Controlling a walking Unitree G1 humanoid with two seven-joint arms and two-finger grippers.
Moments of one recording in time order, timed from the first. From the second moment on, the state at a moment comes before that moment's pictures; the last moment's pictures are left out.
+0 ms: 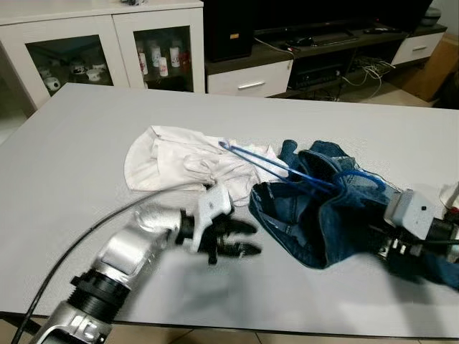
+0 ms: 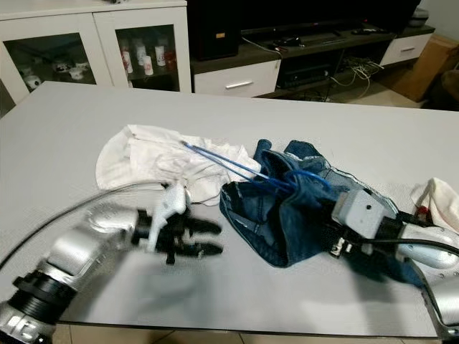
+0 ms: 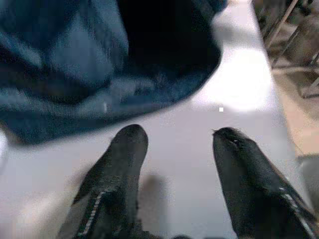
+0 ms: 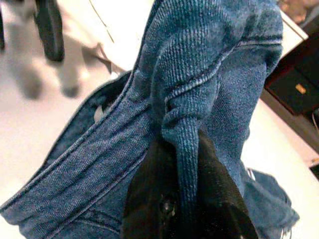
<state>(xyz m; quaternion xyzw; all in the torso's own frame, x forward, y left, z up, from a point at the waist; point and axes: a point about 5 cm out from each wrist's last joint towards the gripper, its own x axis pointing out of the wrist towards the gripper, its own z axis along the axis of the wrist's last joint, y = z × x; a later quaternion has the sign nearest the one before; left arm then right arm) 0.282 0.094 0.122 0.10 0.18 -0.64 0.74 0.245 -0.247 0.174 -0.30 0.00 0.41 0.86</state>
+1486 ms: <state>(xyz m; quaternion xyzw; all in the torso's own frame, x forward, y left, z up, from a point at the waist) 0.339 0.089 0.107 0.03 0.26 -0.43 0.87 0.221 -0.203 0.204 -0.28 -0.08 0.44 0.85</state>
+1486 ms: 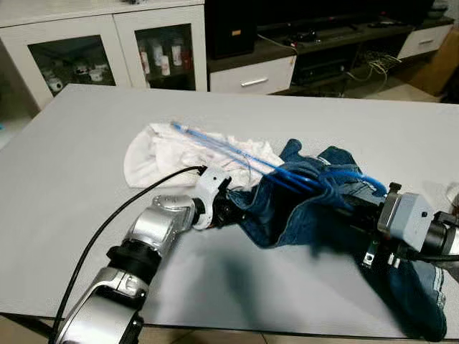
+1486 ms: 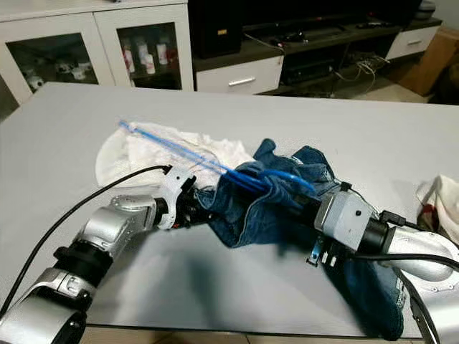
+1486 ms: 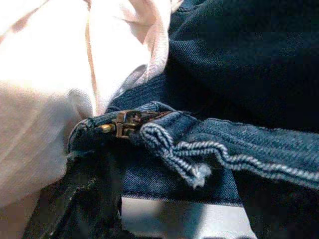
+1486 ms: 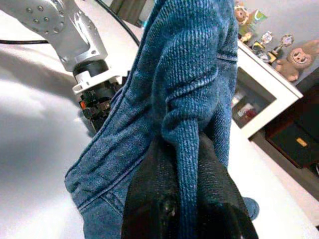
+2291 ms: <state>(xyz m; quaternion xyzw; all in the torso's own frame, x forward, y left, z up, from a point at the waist) 0.328 0.087 0.105 -0.05 0.28 -0.48 0.83 0.221 -0.210 0.217 -0.29 -0.10 0.41 0.86</state>
